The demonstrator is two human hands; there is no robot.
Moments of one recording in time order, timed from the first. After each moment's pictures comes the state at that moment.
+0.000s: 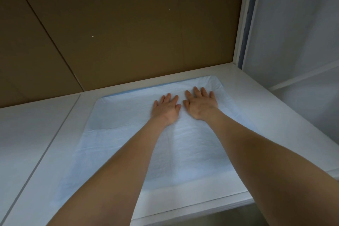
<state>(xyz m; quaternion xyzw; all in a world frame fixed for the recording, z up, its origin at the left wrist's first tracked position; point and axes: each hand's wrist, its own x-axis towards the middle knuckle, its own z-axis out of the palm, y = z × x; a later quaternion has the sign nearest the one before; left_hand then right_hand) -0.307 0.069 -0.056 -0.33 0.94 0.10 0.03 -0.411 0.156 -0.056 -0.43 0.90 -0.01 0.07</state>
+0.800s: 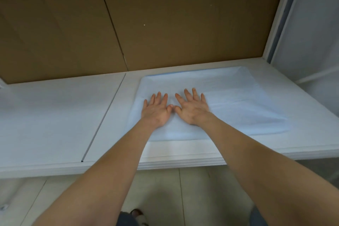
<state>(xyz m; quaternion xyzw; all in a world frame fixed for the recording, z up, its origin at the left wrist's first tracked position) -0.121 0.081 -0.041 -0.42 0.90 0.05 0.04 -0.238 0.164 -0.039 -0.54 0.84 -0.03 0.08</state>
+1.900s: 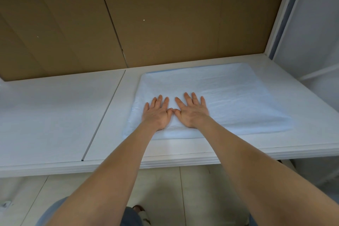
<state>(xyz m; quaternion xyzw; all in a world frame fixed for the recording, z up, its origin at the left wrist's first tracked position) -0.116 0.079 -0.059 -0.41 0.91 0.05 0.07 -0.232 0.160 -0.059 -0.53 0.84 0.01 0.10</state>
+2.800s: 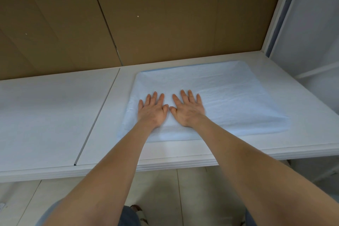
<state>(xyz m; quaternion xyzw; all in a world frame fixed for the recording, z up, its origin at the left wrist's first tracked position) -0.127 0.068 -0.062 -0.44 0.90 0.05 0.05 -0.237 0.153 -0.060 -0.53 0.84 0.00 0.09</state>
